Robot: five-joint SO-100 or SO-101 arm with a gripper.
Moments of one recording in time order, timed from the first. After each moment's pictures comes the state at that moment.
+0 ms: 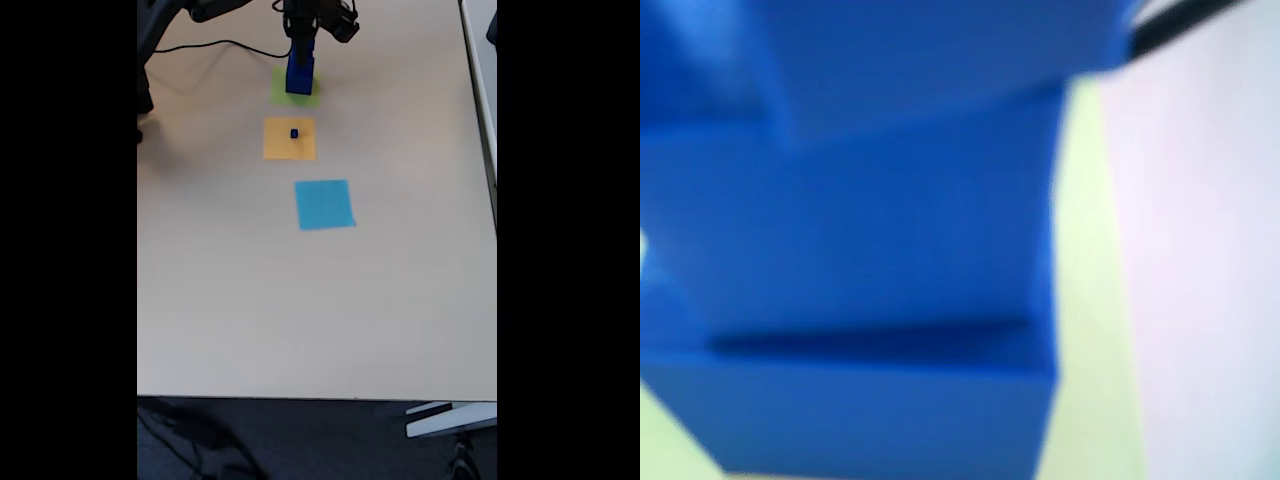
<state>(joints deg) -18.1 49.9 33.4 98.1 108.9</state>
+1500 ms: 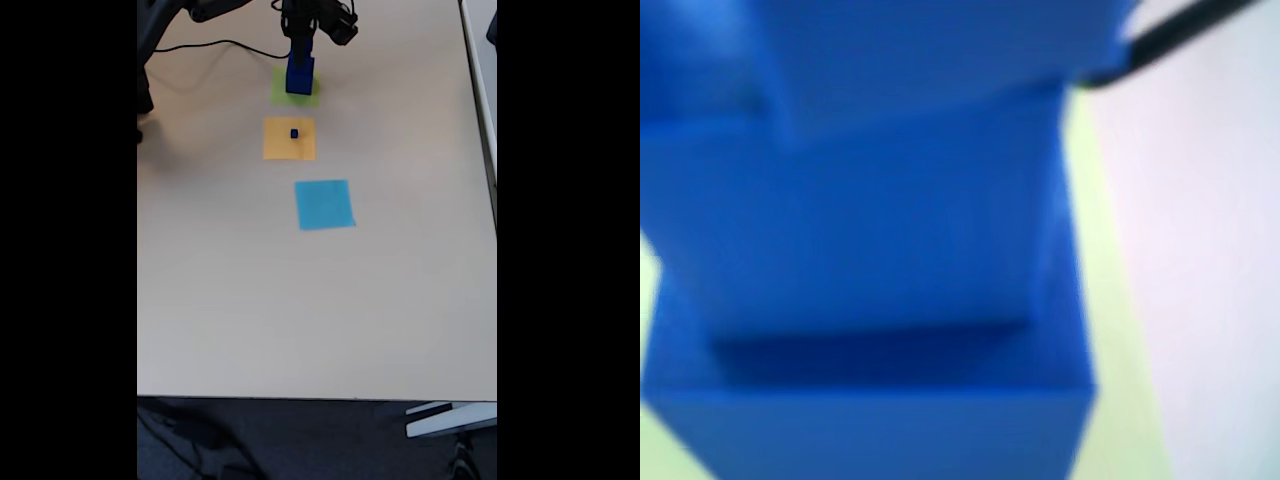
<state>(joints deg) -17.8 49.9 33.6 98.8 112.2</state>
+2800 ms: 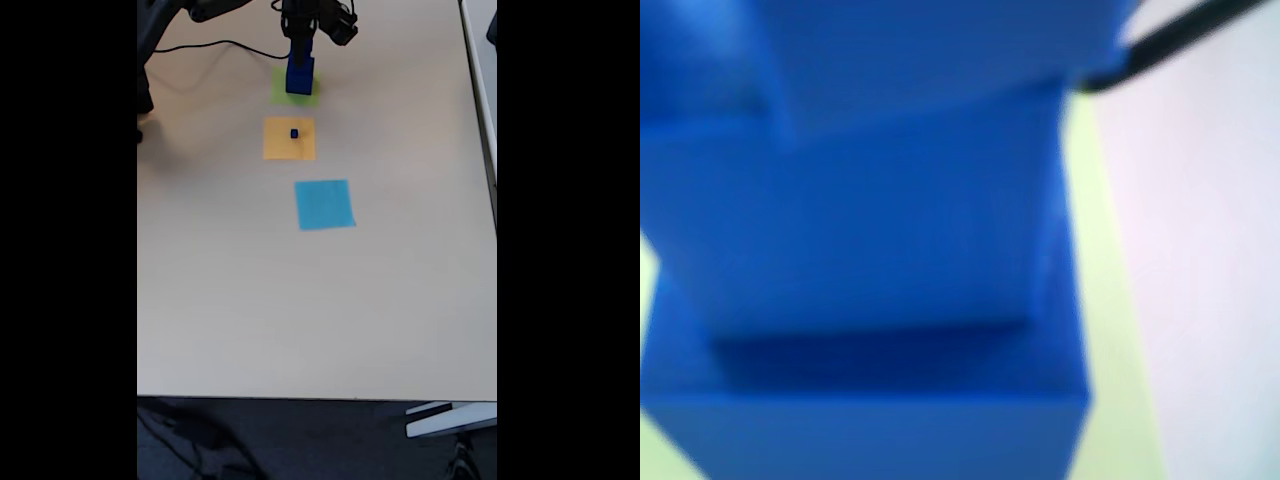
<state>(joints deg) -18.0 50.0 33.8 98.8 112.1</state>
